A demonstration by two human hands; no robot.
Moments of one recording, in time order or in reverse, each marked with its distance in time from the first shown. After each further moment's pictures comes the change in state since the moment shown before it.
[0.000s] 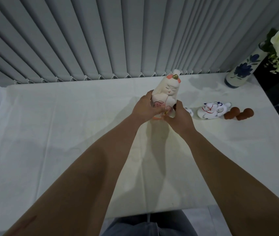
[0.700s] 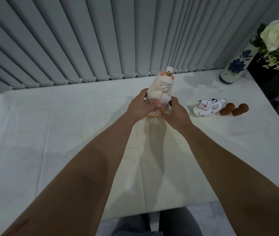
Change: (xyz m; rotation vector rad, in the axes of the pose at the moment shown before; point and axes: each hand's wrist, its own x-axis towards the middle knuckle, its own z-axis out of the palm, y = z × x) left_hand 0.001 0.007 -0.006 0.036 -0.002 0.007; right_hand 0.008 -0.002 -0.008 -0.008 -0.010 -0.029
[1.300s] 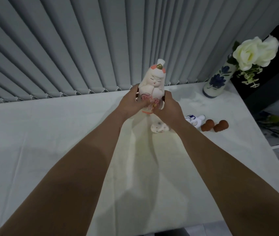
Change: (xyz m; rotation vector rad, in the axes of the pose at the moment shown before) left_hand 0.066 0.068 0.030 -0.046 0.012 0.045; right_hand 0.063 0.003 -0.080 0.024 0.055 -0.070
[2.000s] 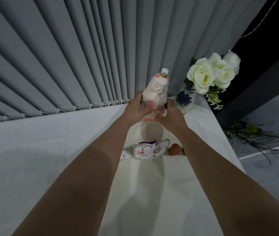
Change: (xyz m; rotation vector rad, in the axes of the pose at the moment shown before) left_hand 0.119 0.048 0.139 -0.043 -0.075 0.011; right_hand 0.086 0.128 -0.094 -0.073 0.029 0.110
